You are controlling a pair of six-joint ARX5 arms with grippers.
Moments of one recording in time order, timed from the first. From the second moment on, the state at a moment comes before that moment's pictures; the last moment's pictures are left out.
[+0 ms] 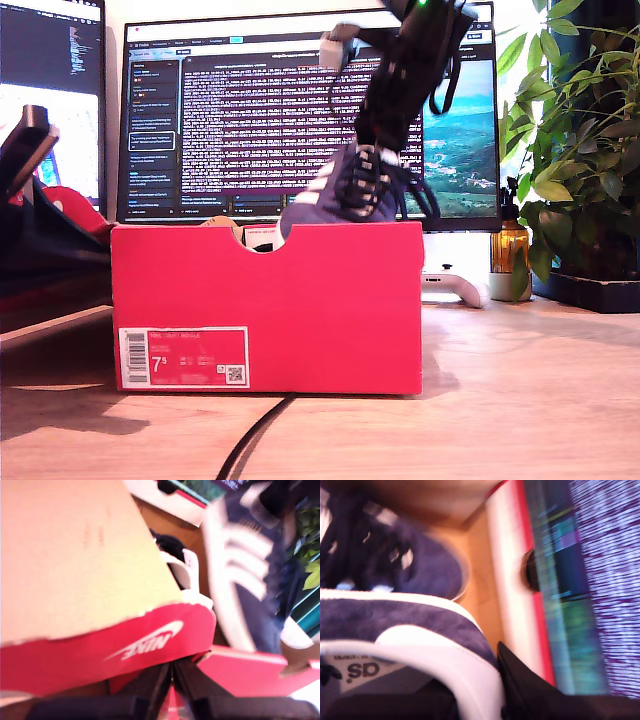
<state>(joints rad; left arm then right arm) -0.43 1.22 0.06 0.98 0.21 -0.60 0.45 2.01 1.79 -0.58 -0.06 -1.06</state>
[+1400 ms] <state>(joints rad) -0.43 1.22 0.06 0.99 0.21 -0.60 0.53 2.08 1.80 -0.47 0.16 -1.04</state>
